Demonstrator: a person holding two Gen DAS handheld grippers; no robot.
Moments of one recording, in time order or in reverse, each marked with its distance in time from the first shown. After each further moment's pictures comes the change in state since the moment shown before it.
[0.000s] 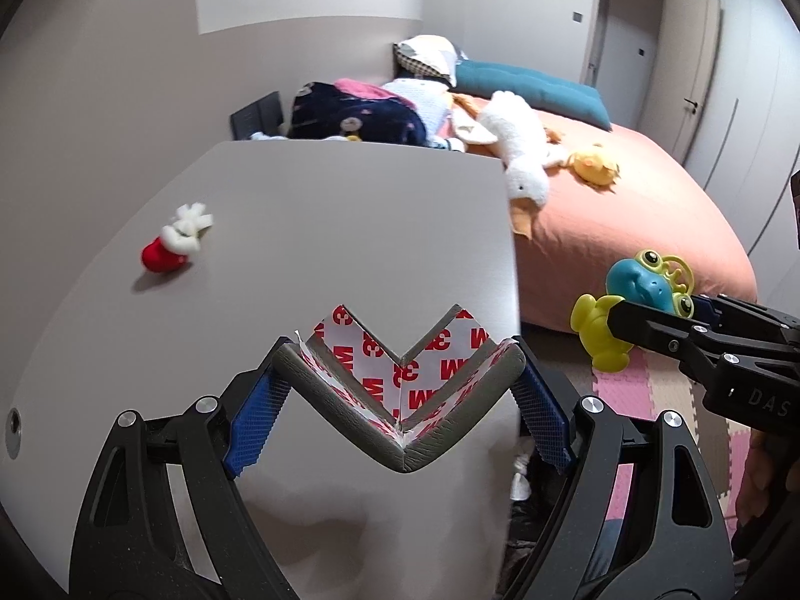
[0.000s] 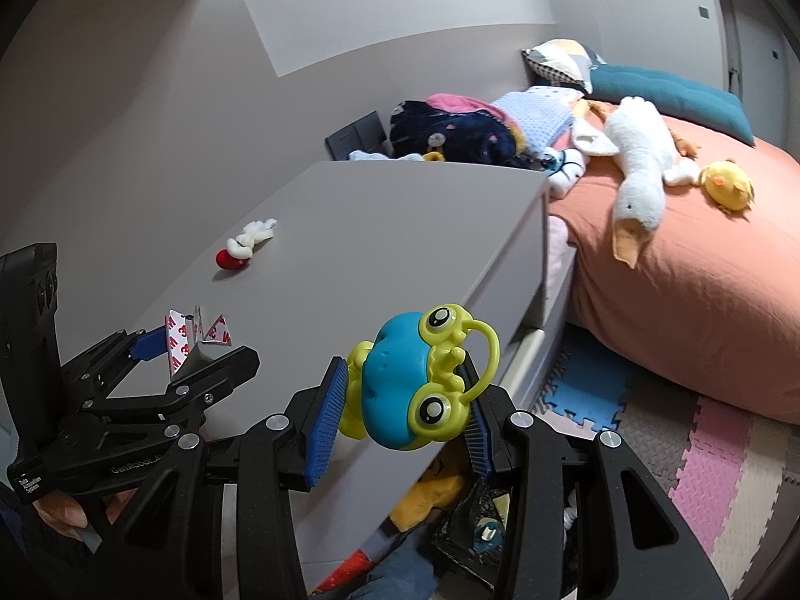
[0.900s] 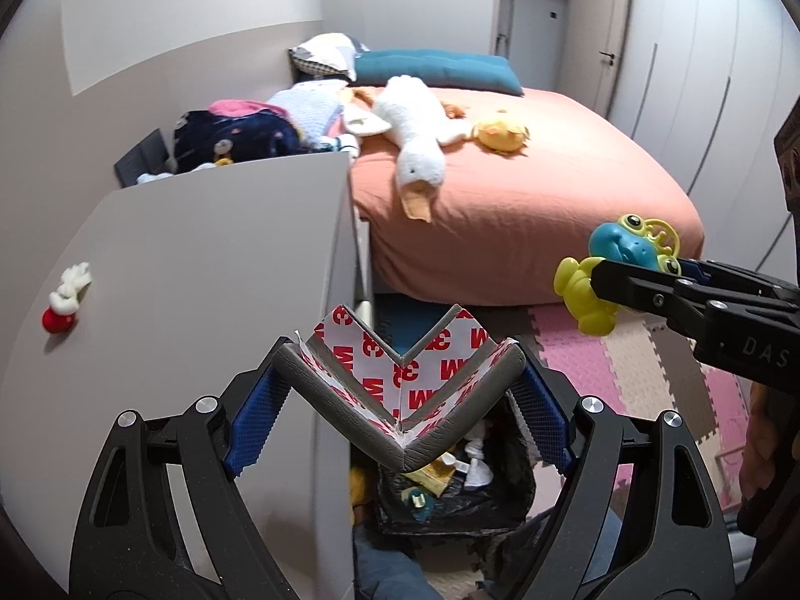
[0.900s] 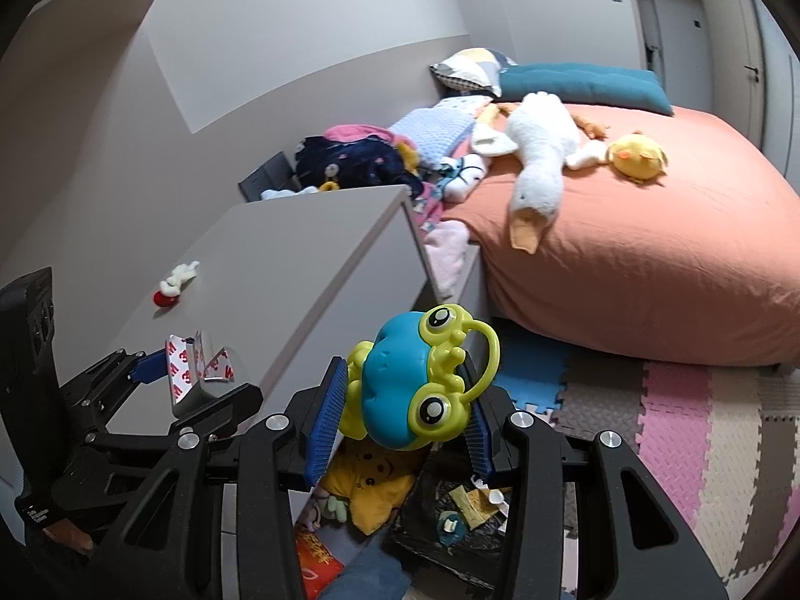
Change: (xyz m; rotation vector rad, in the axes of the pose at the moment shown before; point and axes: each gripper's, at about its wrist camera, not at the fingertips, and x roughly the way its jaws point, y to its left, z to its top) left arm 0.010 -0.110 0.001 0.197 0.017 -0.170; right arm -0.067 -0.087 -0.027 0.151 -0.070 -0.155
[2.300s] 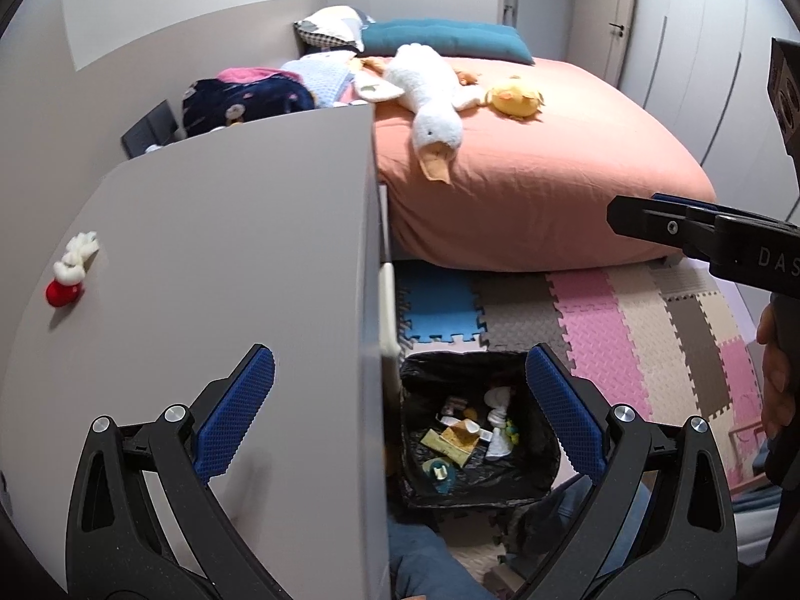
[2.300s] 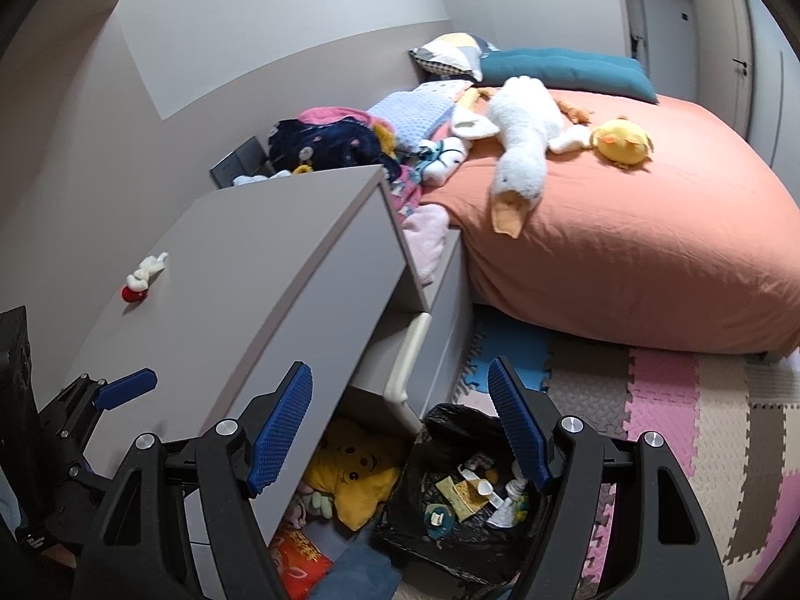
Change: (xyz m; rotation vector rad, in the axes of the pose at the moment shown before) left arm 0.014 0.032 -0.027 0.005 0.085 0.043; right arm 0.033 0.009 0.000 0.002 0.044 -0.054
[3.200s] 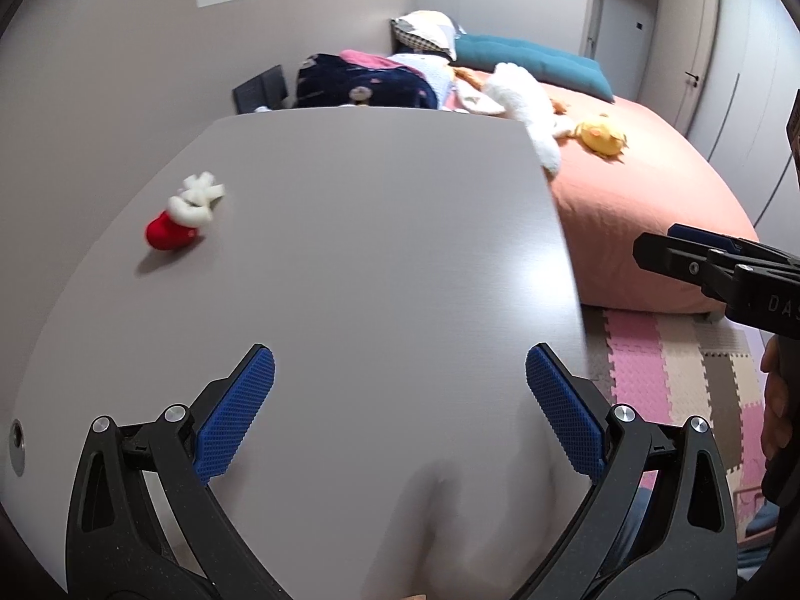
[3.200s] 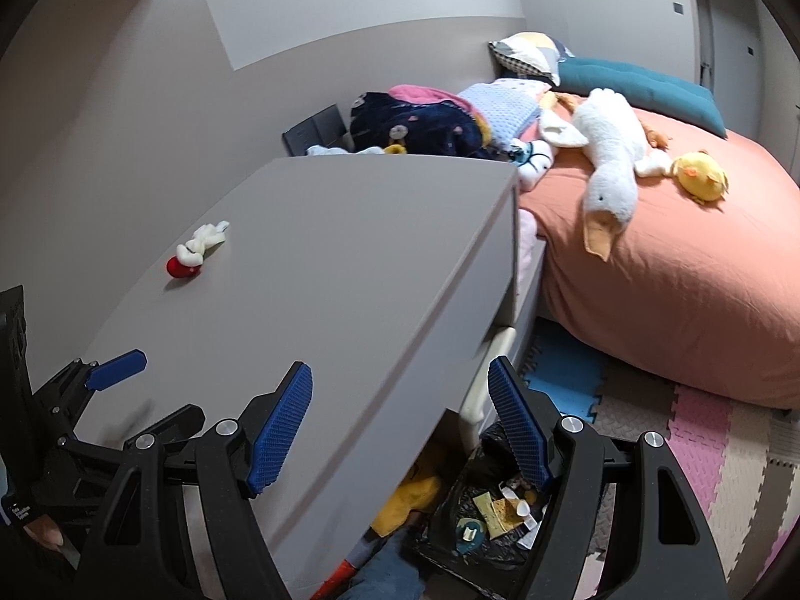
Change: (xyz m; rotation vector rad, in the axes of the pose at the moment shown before) left arm -0.022 0.120 -0.022 -0.182 -0.026 0.126; right arm 0.052 0.104 0.018 -0.141 0.040 0.101
